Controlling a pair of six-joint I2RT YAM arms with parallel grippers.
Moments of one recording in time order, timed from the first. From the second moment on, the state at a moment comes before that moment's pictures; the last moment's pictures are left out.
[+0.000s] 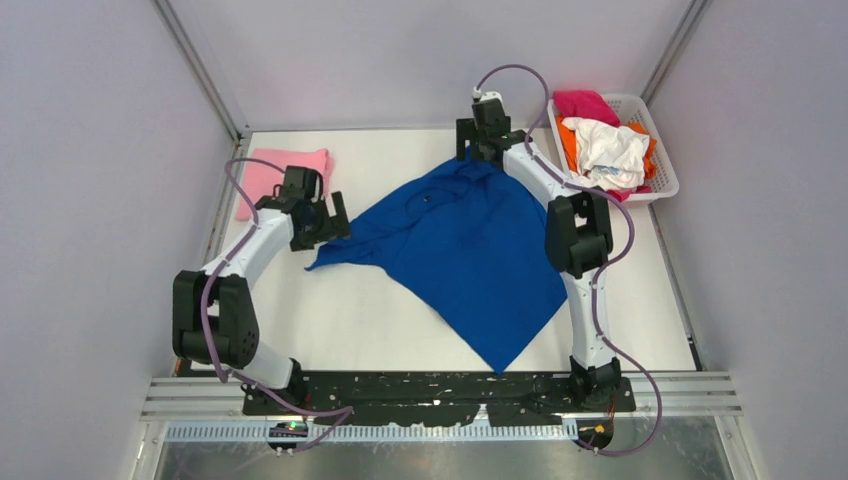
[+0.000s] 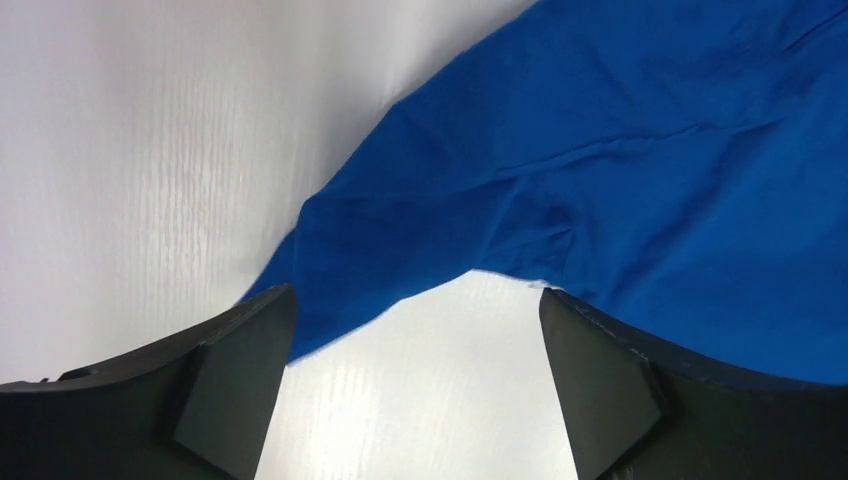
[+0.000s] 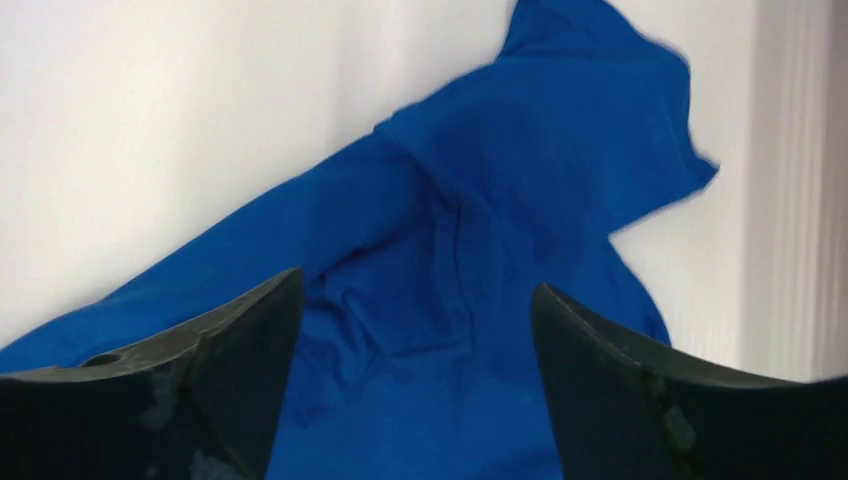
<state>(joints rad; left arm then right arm) -0.15 1.52 1.05 -0.61 -0.01 -0.38 0.36 2.27 1.99 -0.37 0.23 0.18</state>
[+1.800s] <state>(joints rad) -0.60 1.64 0.85 -0.17 0.46 -0.63 0.29 2.07 1.41 -0.14 -0.06 0.52</state>
